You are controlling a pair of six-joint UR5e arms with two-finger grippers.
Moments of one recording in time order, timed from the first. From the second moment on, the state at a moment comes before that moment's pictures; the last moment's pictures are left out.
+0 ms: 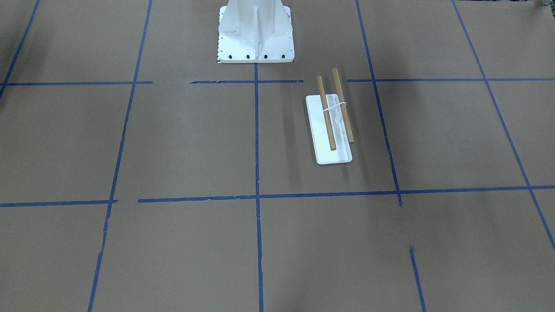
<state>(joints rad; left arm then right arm) -1.56 -1.46 -1.81 -1.60 -2.34 0.16 1.35 -1.88 1.34 -0.70 2.17 0.01</state>
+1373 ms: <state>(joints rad) -1.56 -1.46 -1.81 -1.60 -2.34 0.17 1.32 -1.94 1.33 -0.66 2.14 -0.07</state>
